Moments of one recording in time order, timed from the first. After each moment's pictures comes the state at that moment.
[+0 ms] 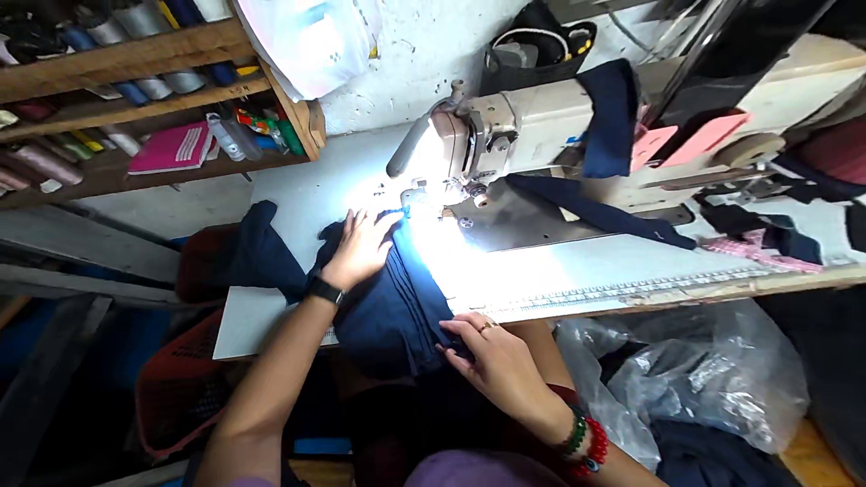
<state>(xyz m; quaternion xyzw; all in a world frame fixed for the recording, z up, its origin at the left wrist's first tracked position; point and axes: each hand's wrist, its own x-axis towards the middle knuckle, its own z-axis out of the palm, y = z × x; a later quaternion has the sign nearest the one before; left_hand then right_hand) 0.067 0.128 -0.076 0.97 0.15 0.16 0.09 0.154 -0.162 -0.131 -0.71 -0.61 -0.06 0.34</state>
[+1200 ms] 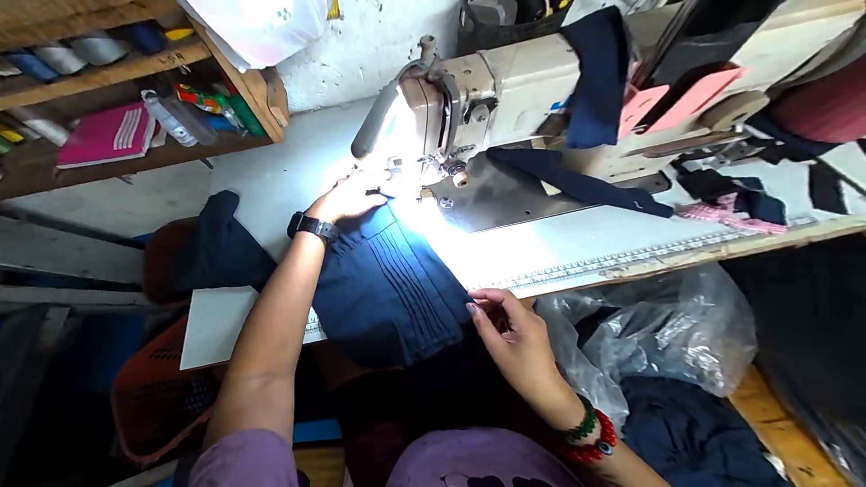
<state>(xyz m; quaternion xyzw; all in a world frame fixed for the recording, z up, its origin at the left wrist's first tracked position) 0.143 0.195 -0.068 0.96 0.06 0.02 0.26 0.173 -0.182 -0.133 -0.72 -0.44 0.04 0.54</state>
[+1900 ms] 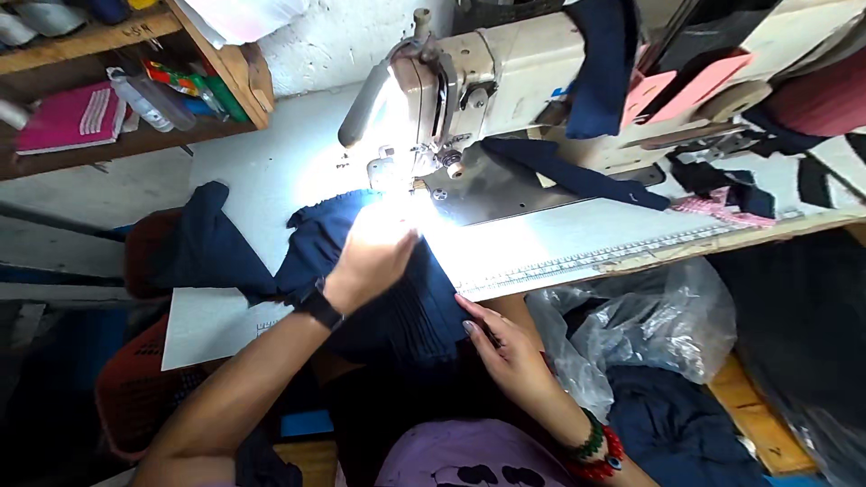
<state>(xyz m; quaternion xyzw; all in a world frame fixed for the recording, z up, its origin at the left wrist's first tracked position) 0.092 0.056 -0.081 0.96 0.03 0.26 0.10 0.169 -0.204 -0.149 -0.73 -0.47 0.13 0.49</state>
